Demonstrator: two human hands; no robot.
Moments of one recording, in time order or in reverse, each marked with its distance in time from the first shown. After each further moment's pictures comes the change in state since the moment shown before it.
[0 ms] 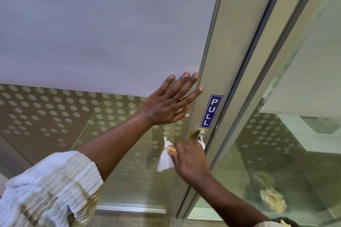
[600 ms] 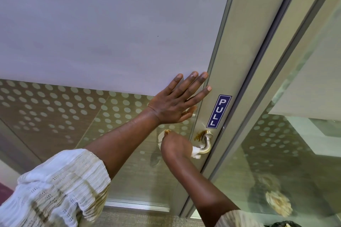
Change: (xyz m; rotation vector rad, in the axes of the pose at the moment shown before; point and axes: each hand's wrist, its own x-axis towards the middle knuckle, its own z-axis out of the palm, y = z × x) left_hand 0.001 0.001 0.001 0.033 0.008 -0.004; right_hand 0.082 -0.067 0.000 0.052 -0.453 0.559
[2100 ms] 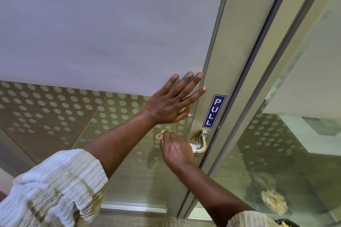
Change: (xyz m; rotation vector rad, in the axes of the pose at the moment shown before) left_hand 0.001 -0.001 -0.004 0.011 -0.012 0.008; right_hand -0.015 0.037 0.010 -0.085 0.276 -0.497
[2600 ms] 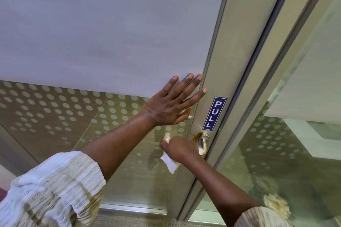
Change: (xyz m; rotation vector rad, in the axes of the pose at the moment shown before) left_hand 0.001 0.001 -0.001 0.016 -0.001 0.008; right_hand 0.024 0.014 -0.025 0.223 -0.529 0.349
